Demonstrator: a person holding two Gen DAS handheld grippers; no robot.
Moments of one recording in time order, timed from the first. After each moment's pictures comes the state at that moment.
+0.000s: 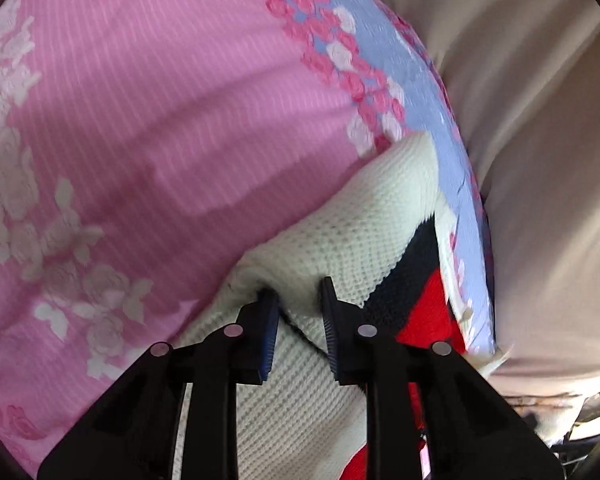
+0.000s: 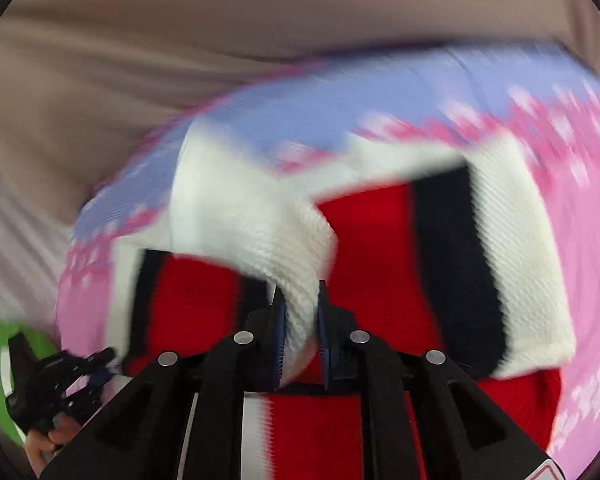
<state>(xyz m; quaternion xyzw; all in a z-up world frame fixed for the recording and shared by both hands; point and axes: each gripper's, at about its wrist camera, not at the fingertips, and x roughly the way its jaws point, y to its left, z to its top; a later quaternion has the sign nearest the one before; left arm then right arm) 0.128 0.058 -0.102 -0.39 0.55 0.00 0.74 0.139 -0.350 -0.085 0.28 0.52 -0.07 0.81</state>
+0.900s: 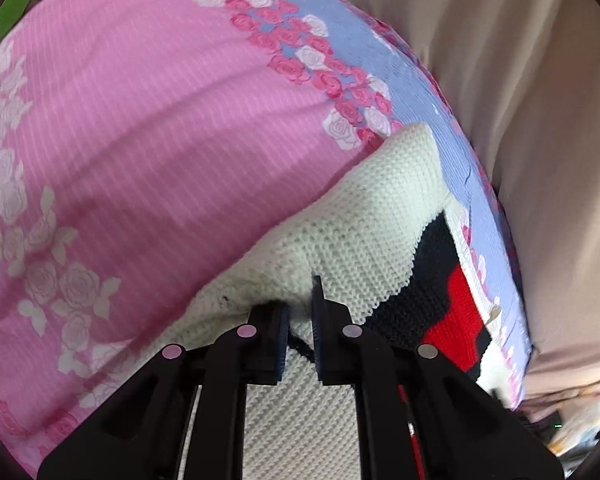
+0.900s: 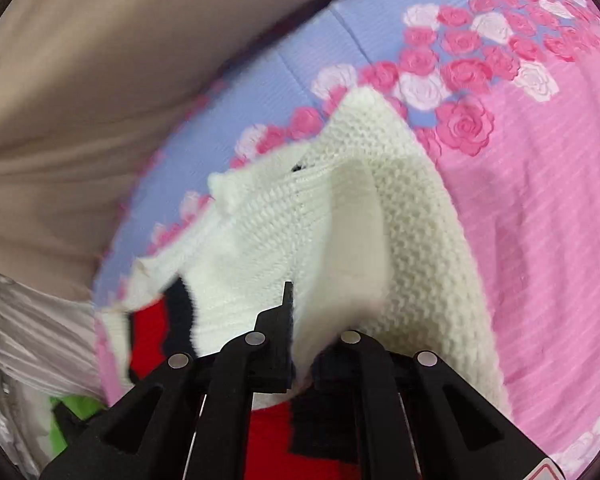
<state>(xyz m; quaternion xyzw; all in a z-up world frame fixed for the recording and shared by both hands) 0.132 0.029 -0.098 -0.32 0.52 0.02 0.79 0.103 -0.457 -0.092 0.44 0.40 -0.05 0.80</state>
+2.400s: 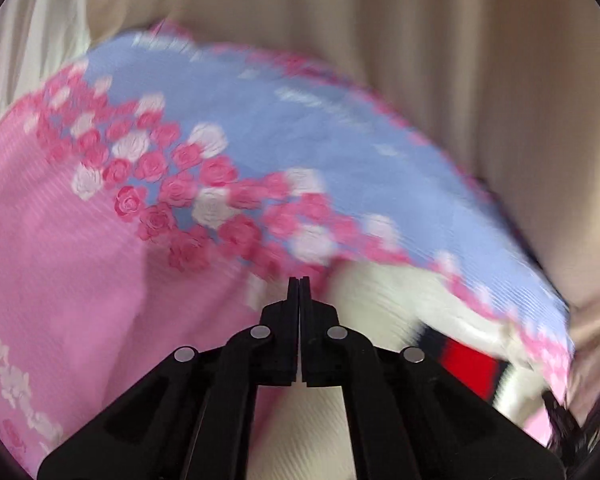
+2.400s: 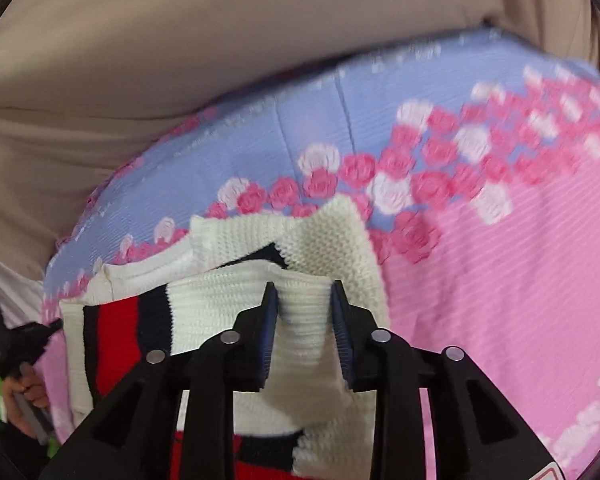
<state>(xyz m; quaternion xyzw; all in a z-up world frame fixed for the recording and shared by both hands) 0.221 0.020 -0.032 -0.16 0.49 -0.07 0.85 0.100 -0.455 -0.051 0.25 0.43 -0.13 0.86</state>
